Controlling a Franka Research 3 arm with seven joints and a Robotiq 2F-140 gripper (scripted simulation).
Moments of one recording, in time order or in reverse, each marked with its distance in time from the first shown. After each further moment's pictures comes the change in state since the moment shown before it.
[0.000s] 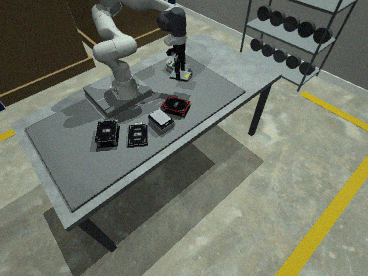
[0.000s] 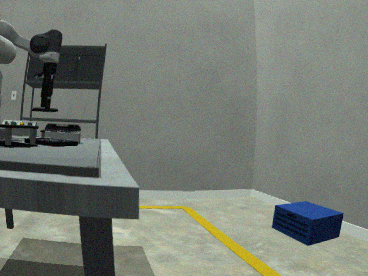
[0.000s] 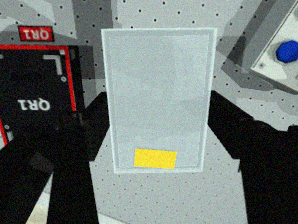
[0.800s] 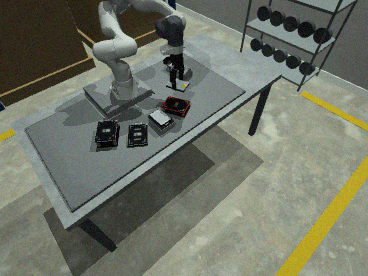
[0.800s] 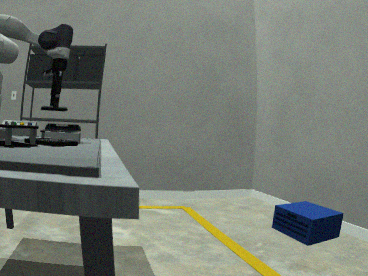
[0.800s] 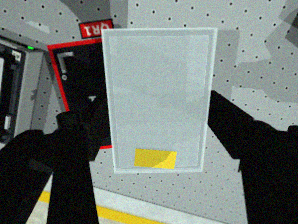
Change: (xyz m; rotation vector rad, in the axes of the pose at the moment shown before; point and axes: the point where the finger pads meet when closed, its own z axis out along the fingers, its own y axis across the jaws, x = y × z) arm -0.017 -0.102 -0.002 -0.006 0.007 0.140
